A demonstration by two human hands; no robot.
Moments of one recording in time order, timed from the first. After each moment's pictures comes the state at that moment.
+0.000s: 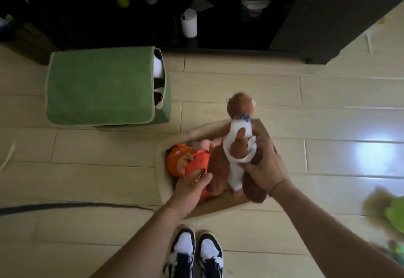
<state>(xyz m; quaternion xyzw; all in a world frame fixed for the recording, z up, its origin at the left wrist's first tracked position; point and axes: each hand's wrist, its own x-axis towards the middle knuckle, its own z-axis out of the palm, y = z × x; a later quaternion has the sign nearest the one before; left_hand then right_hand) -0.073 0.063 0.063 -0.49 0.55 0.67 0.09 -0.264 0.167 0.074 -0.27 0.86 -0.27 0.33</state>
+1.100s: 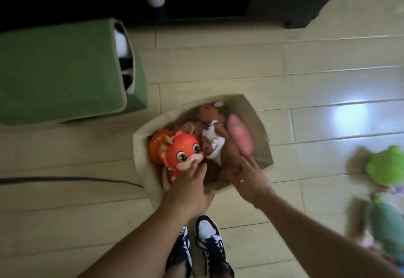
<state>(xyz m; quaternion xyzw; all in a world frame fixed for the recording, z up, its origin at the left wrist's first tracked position) -0.071 0.095 0.008 -0.29 0.84 0.34 0.31 -0.211 0.239 -0.026 -0.24 0.88 -0.12 0.39</state>
